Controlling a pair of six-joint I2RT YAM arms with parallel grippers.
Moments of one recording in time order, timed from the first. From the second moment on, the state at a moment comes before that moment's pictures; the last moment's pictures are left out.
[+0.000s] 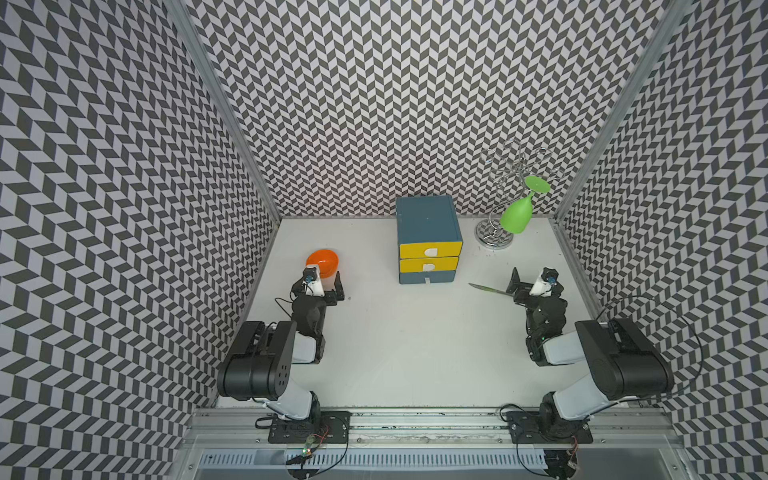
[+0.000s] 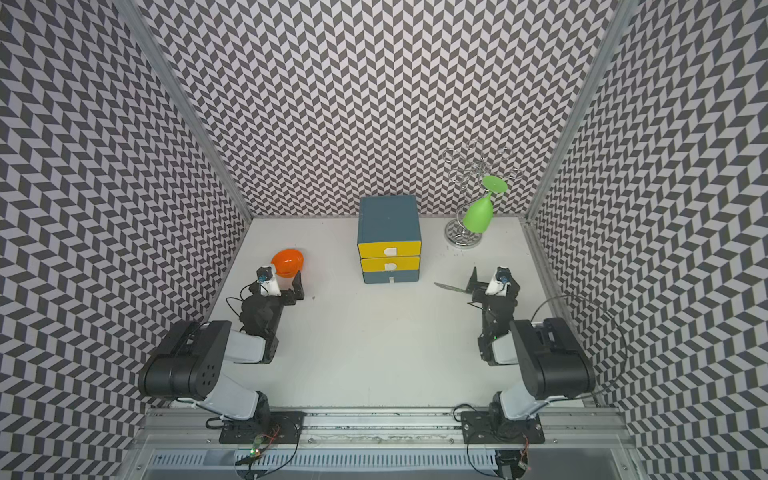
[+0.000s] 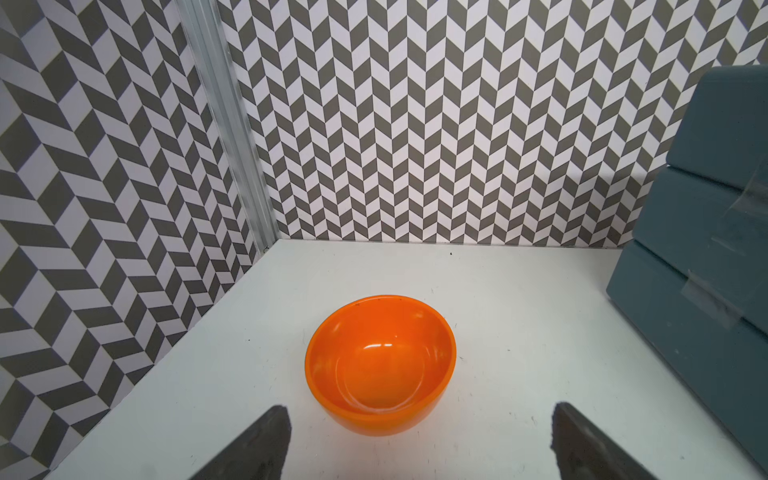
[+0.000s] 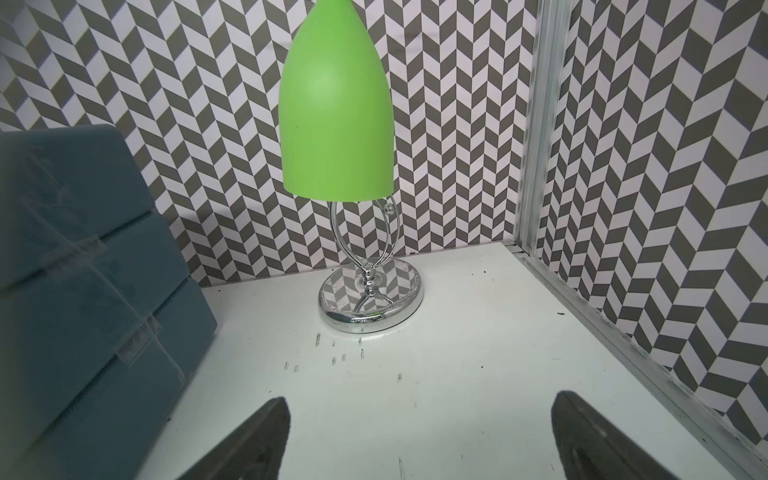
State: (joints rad) left arm -0.02 1.56 0.26 1.23 -0.04 0.00; right arm 0.06 1.57 0.23 1.32 0.23 0.06
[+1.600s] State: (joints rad) left arm -0.29 1.66 1.24 0.35 0.41 -0.14; right arm 0.28 1.27 0.44 0.80 -0.38 1.03
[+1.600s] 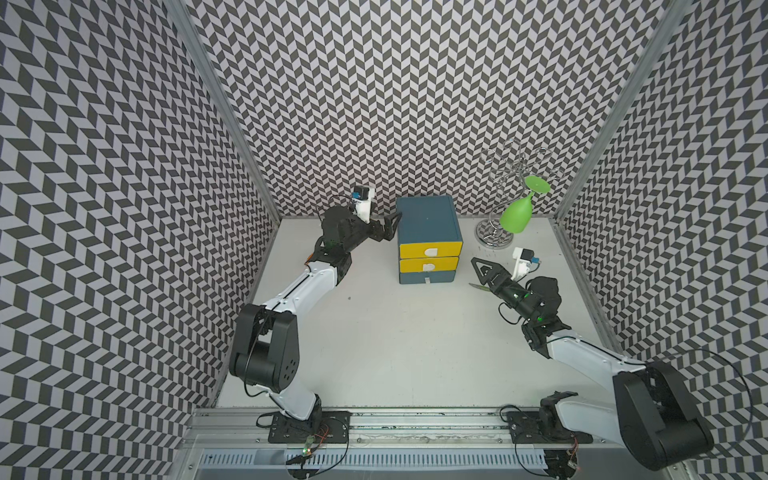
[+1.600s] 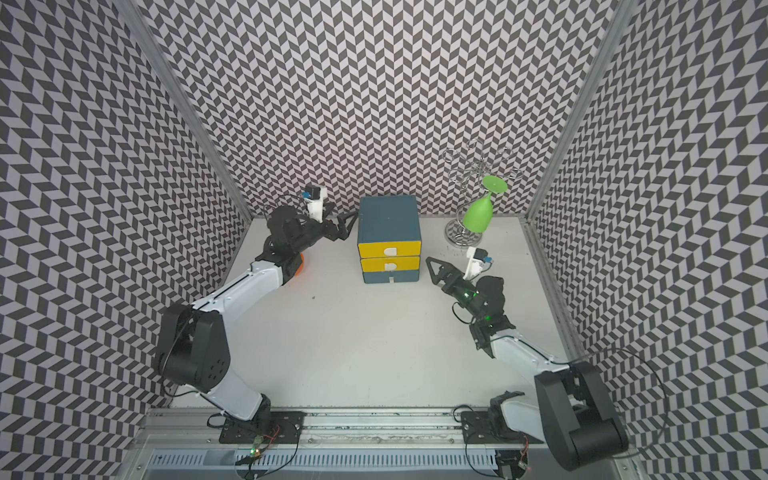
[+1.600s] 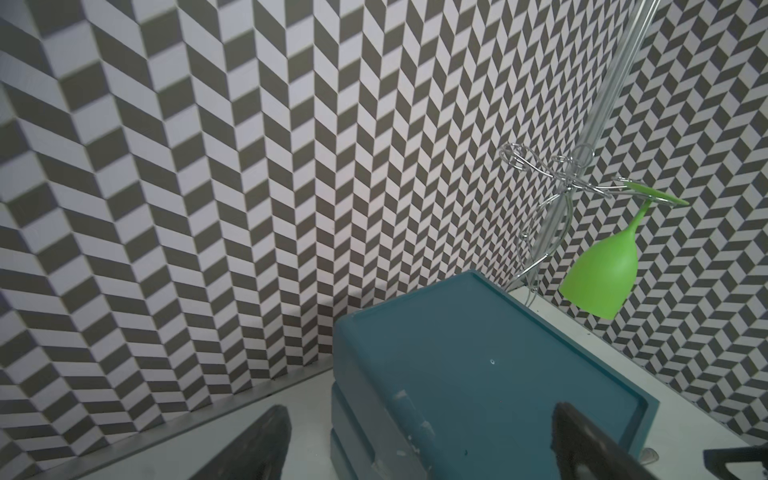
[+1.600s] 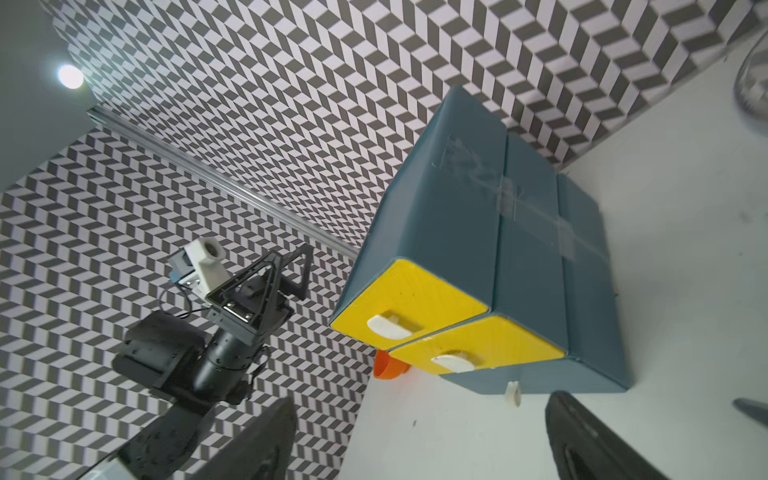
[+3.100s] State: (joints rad) left arm -0.32 1.87 1.50 -0.02 0.29 -0.11; right arm 0.53 1.75 0.71 1.06 -0.21 1.52
